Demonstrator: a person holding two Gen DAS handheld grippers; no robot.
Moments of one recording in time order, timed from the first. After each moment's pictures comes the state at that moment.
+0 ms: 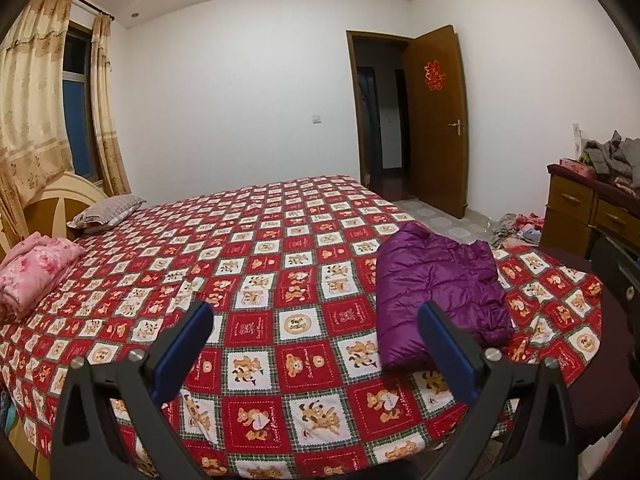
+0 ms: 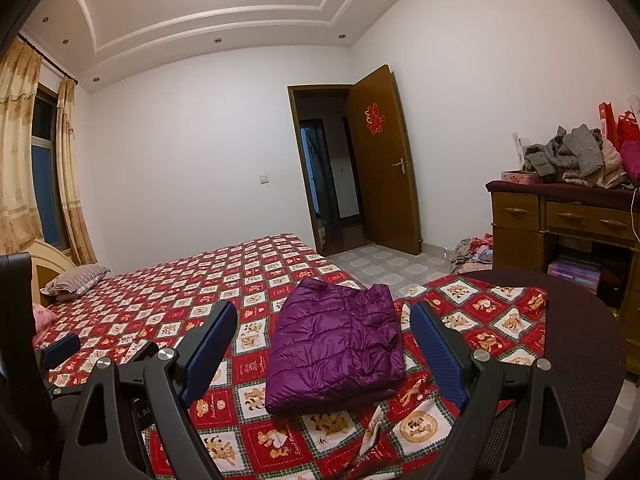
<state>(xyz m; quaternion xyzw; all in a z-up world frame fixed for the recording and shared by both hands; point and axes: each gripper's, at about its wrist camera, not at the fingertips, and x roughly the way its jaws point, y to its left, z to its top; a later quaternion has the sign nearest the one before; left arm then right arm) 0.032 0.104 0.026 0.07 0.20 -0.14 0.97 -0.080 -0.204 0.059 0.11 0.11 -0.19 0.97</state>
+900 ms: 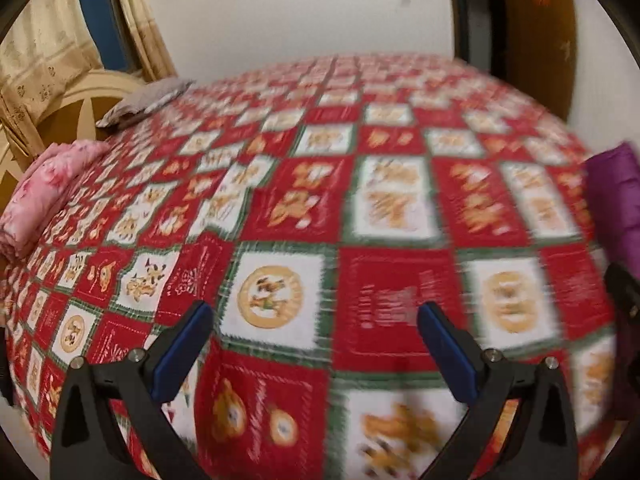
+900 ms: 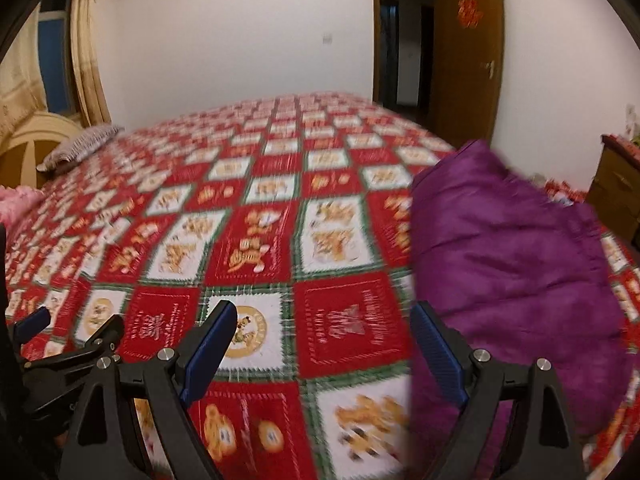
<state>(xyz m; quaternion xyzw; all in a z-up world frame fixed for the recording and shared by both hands) 0.307 0.176 -0.142 0.09 0.41 0.02 0.91 0.262 -0.117 -0.115 0.05 0.37 -0.09 0.93</state>
